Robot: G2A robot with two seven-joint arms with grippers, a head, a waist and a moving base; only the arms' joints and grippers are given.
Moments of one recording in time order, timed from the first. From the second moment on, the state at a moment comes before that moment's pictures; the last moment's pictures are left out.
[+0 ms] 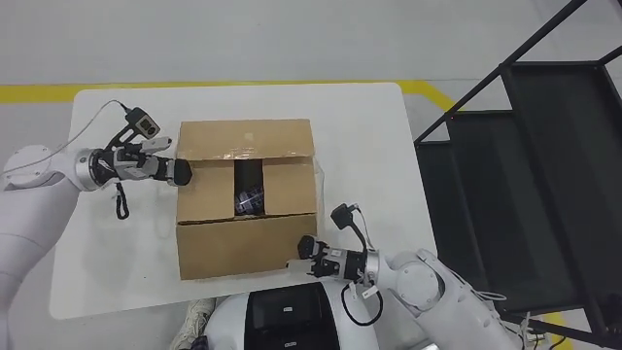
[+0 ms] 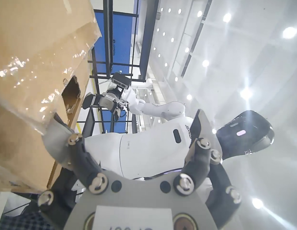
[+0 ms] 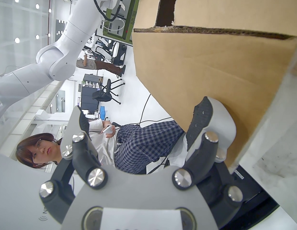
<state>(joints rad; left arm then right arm) 0.67 -0.82 -0.77 -0.92 -1.08 -0.28 -1.54 -1.65 -1.08 1.09 -1.78 -0.18 -0.46 0.58</state>
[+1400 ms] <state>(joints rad) 0.42 -1.00 -0.71 -0.65 -1.04 -0.35 -1.41 -1.64 -1.07 1.09 -1.79 -0.19 -0.44 0.53</state>
